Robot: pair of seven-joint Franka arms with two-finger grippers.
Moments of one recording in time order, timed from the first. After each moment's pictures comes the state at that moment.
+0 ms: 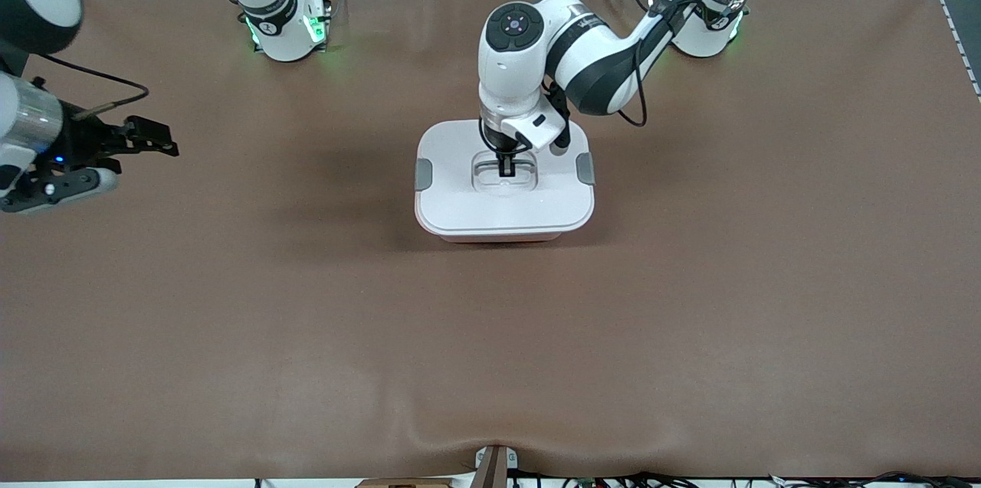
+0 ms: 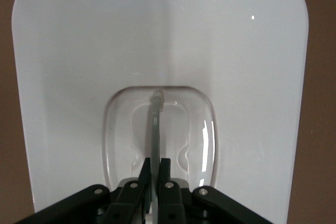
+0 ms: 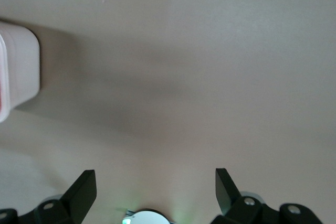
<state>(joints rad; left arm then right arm) -0.56 0.44 -0.34 -1.65 0.17 2.13 -2.54 -0.02 0.10 -0.03 -1.58 0.10 1.47 -0.27</state>
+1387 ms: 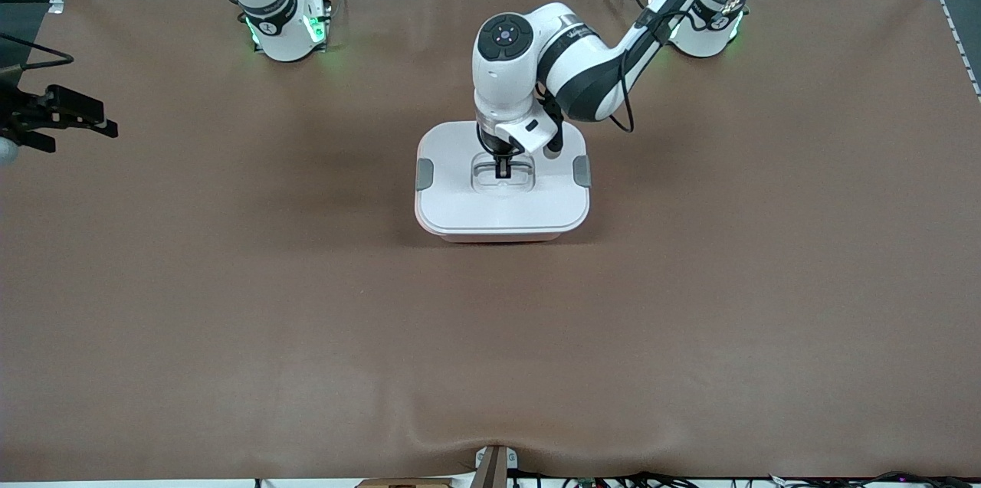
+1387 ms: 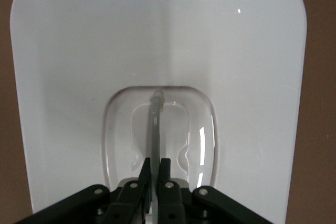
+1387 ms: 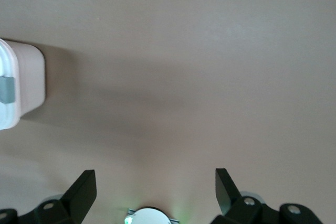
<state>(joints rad) -0.57 0.46 -0.34 -1.67 0.19 2.15 -2.54 -0.07 0.08 -0.01 -1.45 0.06 1.38 -0.27</state>
